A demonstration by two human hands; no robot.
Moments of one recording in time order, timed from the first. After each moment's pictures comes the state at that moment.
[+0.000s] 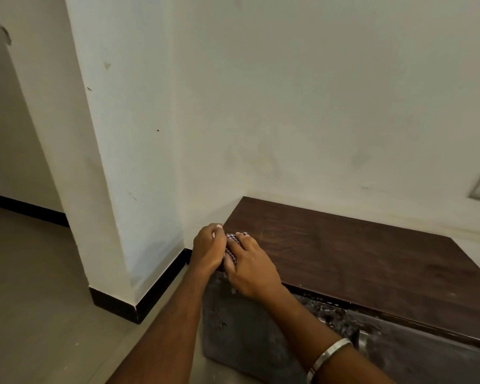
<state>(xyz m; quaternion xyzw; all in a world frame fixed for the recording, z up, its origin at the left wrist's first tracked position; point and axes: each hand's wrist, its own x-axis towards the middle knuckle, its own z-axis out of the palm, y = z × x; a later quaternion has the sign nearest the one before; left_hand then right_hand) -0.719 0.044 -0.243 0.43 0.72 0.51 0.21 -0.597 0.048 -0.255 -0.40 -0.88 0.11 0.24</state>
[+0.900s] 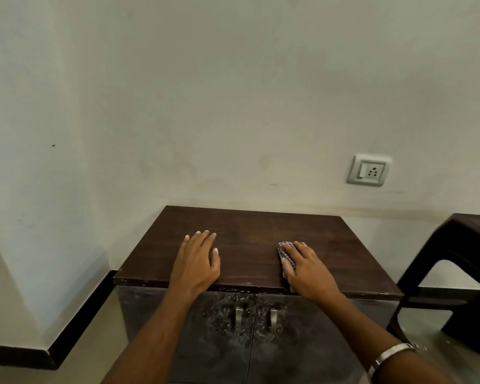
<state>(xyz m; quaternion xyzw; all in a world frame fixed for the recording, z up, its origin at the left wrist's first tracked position) -0.600 0.060 -0.257 0.72 0.62 0.31 -0.04 -0.332 0.057 -0.248 -0.64 -0.74 0.06 0.20</state>
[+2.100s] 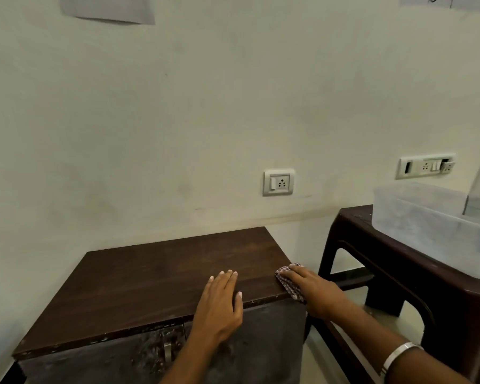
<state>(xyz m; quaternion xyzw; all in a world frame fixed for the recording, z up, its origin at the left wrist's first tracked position) -0.409 0.024 -0.257 0.83 0.49 0.25 0.04 -0.160 -0.017 -0.217 -0.68 -0.73 0.02 0.02</state>
